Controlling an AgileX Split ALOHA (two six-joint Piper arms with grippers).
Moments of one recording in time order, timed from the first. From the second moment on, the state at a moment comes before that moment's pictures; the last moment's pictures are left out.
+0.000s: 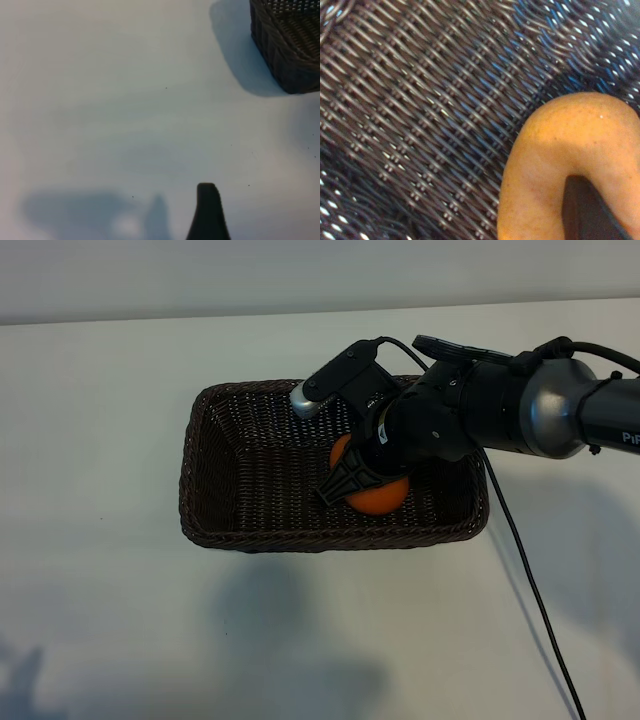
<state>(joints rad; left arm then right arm) -0.09 -0.01 -0.50 -0.05 1.09 0.07 0.58 1.94 -1.21 -0.14 0.39 0.15</state>
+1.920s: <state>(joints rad) -0.09 -0.01 -0.50 -0.05 1.09 0.07 0.35 1.86 -1.56 -0.21 0.75 0.15</state>
